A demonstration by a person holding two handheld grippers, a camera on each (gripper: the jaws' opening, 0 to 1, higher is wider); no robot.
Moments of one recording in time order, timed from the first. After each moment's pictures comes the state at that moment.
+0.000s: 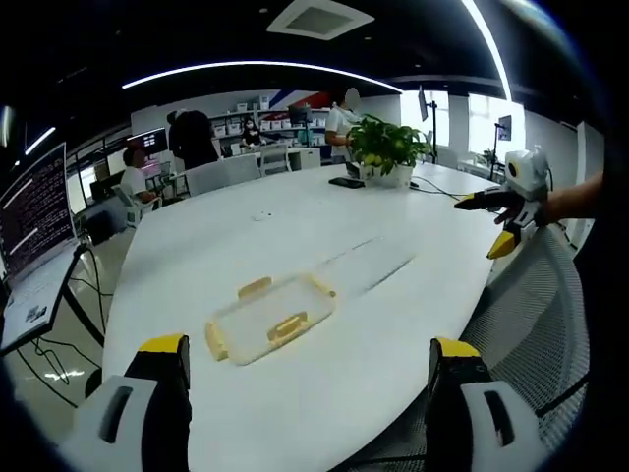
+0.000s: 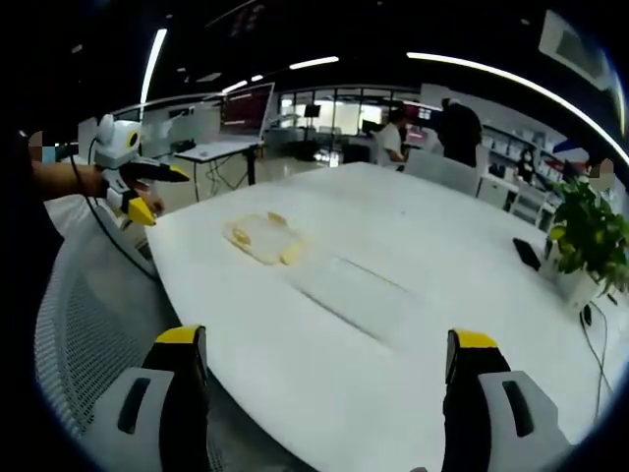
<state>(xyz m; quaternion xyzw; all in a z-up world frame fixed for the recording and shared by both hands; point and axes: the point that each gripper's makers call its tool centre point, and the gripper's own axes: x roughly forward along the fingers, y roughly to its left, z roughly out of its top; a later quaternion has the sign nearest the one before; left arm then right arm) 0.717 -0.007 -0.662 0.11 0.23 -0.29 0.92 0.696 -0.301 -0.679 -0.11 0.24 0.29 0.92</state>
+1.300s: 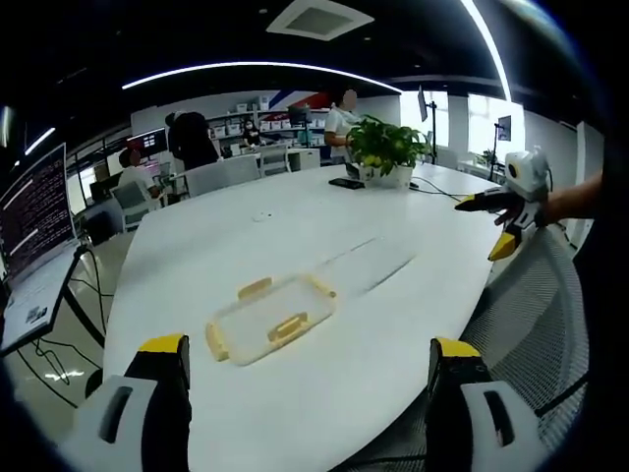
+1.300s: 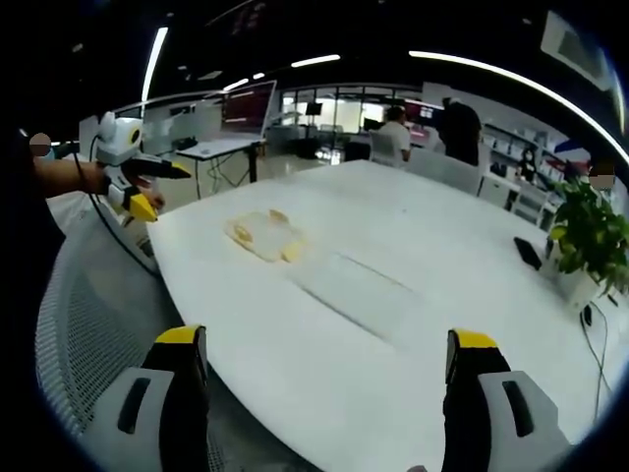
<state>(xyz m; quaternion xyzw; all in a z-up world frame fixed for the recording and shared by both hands) 0.720 -0.004 -0.660 0.11 0.23 -0.29 0.92 0.695 -0.299 -0.680 -0.11 0.24 0.30 0.92</state>
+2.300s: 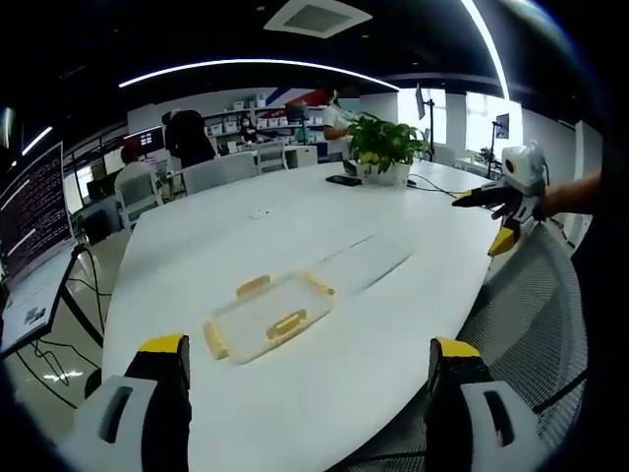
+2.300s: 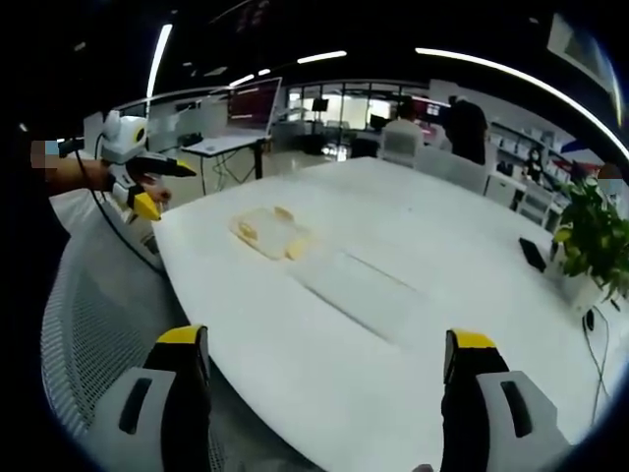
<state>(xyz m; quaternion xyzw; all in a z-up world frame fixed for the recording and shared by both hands) 0.719 -0.003 -0.664 0.11 0.24 -0.30 0.92 0.694 -0.300 -0.678 -0.12 0.25 0.31 0.91</state>
